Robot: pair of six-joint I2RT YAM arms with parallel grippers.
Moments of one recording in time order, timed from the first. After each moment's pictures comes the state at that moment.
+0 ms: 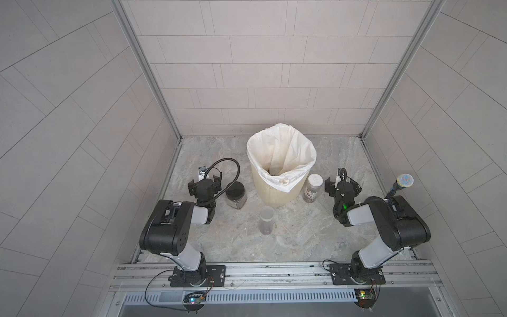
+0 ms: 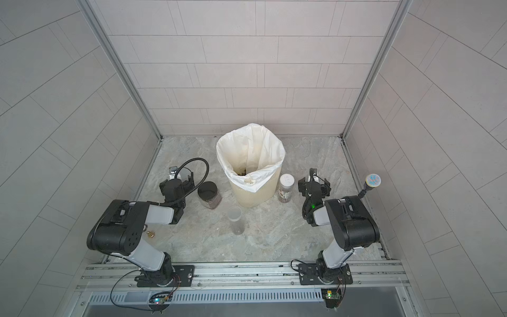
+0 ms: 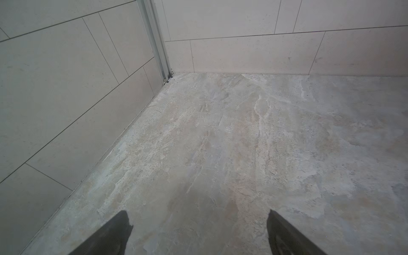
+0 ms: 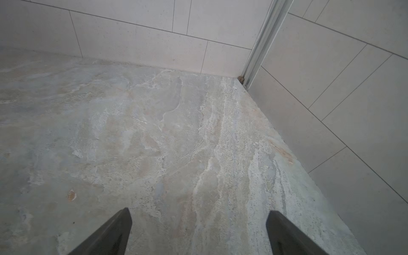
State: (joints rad) left arm -0.09 1.59 0.39 0.84 -0.44 -0.02; right arm 0.09 1.60 0.35 0.91 0.44 -0.06
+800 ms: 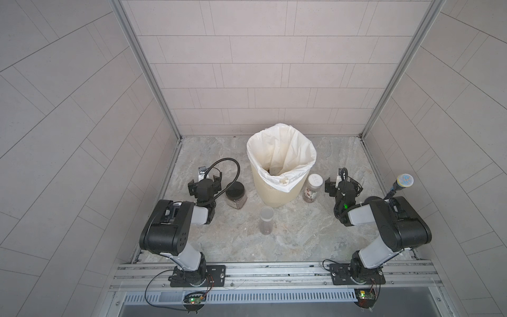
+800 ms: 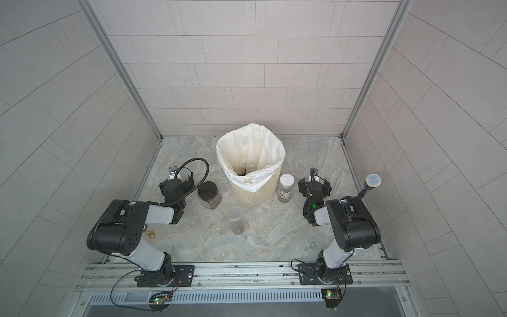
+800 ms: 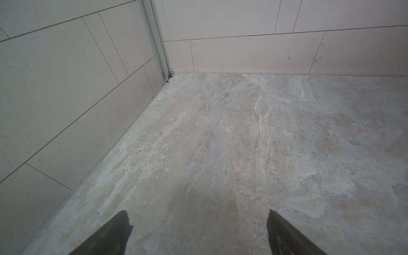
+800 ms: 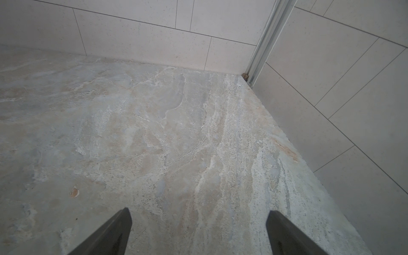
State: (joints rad) left arm -0.09 1.59 0.39 0.84 -0.44 -0.02; right arm 0.08 1.60 0.35 0.90 0.41 -0.06
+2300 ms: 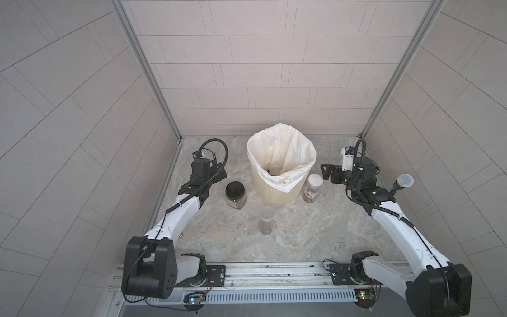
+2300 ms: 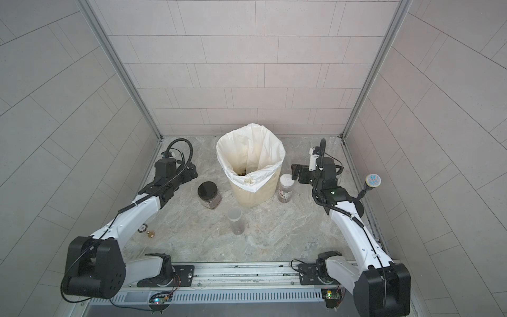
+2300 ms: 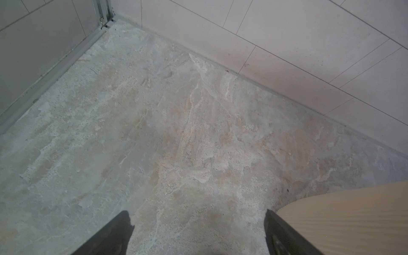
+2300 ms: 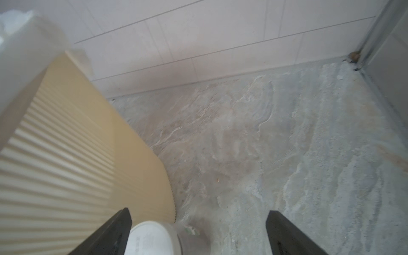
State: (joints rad) left arm -0.11 1.26 0.78 -0.15 -0.09 -0.45; right arm 0.13 1.05 0.82 -0.28 -0.10 0.27
